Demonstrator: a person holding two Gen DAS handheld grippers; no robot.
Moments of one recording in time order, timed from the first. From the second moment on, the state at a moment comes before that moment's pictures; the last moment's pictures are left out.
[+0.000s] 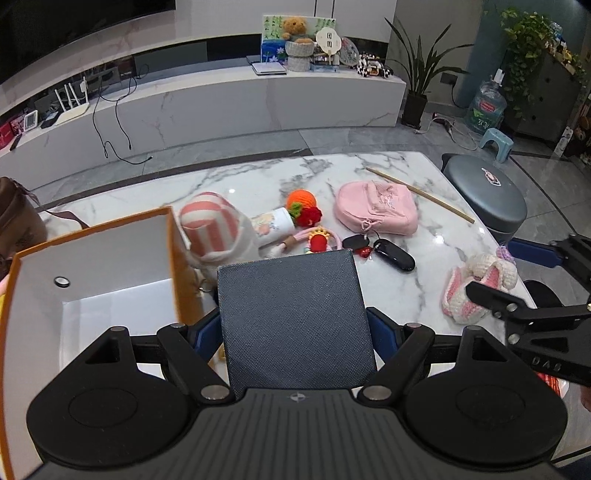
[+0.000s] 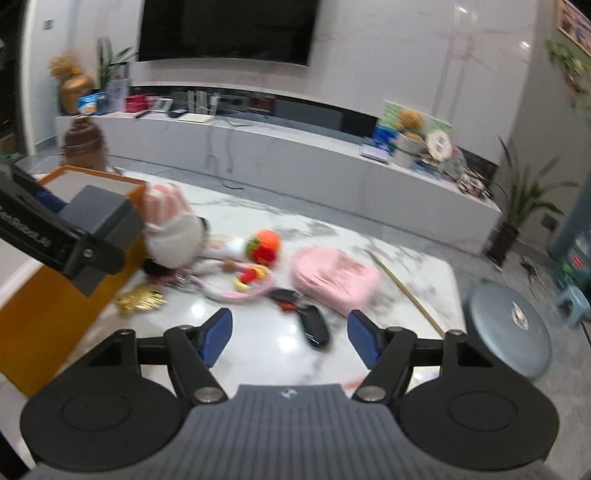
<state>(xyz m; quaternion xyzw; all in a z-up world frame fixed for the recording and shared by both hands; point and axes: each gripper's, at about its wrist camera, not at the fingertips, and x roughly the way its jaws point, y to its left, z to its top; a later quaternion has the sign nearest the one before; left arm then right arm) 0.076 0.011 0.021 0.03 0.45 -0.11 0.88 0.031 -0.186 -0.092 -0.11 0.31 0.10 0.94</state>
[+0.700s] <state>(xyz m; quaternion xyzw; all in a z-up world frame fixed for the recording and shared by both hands) 0.106 -0.046 -0.022 0.05 0.50 -0.13 0.86 0.066 -0.243 -0.146 -0.07 0.38 0.02 0.92</state>
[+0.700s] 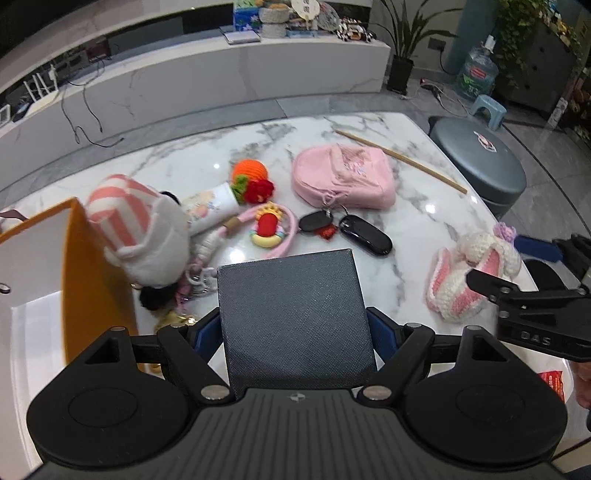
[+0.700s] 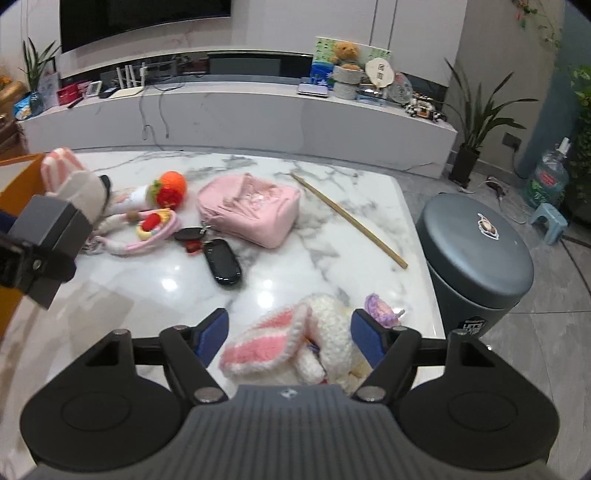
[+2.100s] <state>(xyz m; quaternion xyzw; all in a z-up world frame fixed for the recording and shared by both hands) 0.089 -0.003 0.027 0.03 0.45 -0.16 0.88 0.107 -0.285 -0.185 -0.03 0.46 -0.03 0.89</state>
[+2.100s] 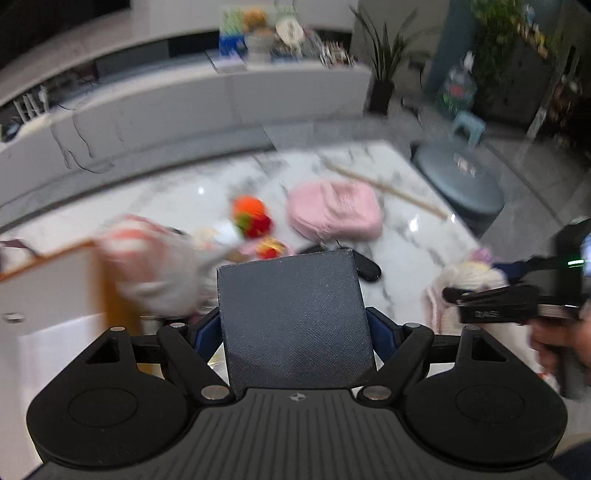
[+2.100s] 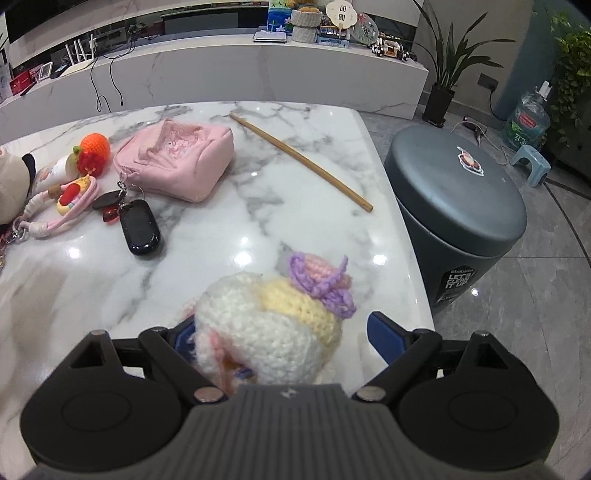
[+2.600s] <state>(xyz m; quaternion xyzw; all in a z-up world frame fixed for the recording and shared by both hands) 0.073 0.192 -0.027 -0.09 0.55 0.05 0.83 0.115 -0.244 -0.189 -0.09 0.46 -0.03 0.88</state>
